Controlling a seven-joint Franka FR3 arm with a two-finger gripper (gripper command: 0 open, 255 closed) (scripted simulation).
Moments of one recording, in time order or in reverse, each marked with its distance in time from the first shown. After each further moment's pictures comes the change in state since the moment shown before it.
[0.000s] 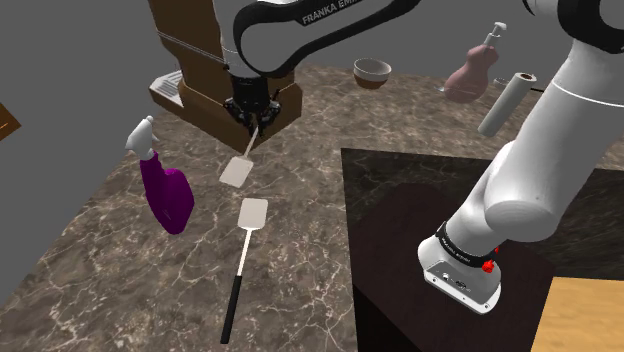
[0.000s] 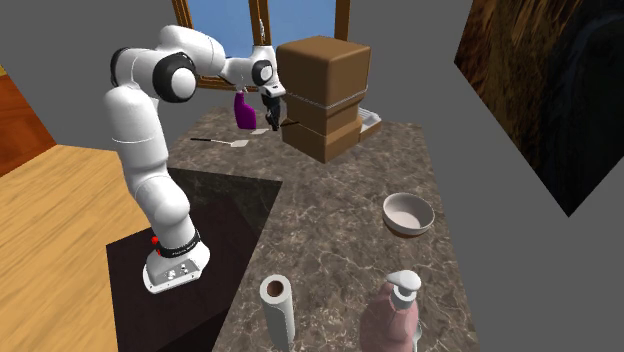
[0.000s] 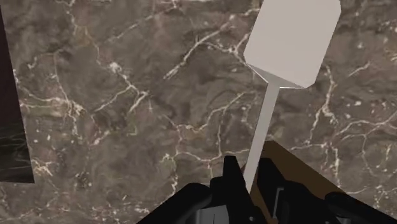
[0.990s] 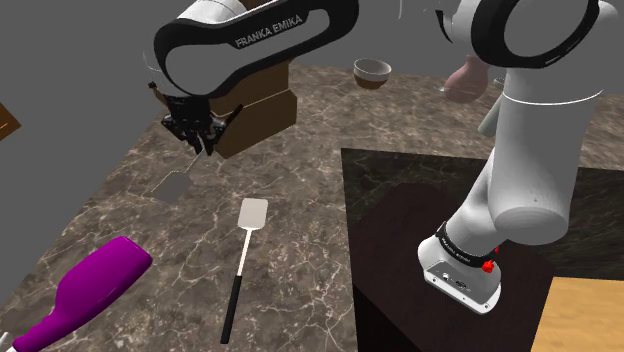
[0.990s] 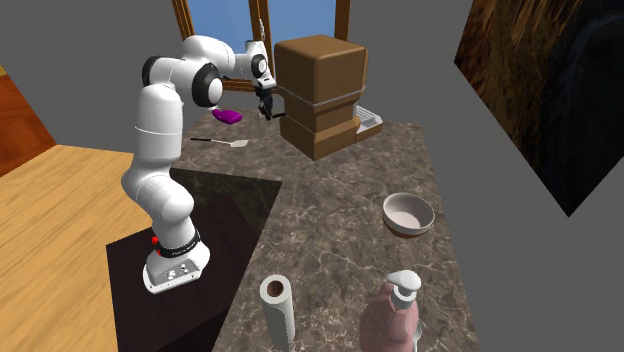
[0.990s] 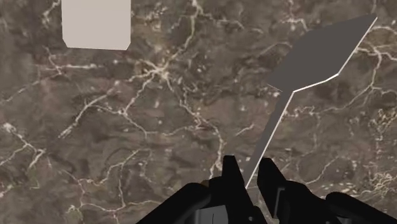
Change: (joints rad) arm 0.153 0.295 0.044 0.363 -0.113 -0.077 0.206
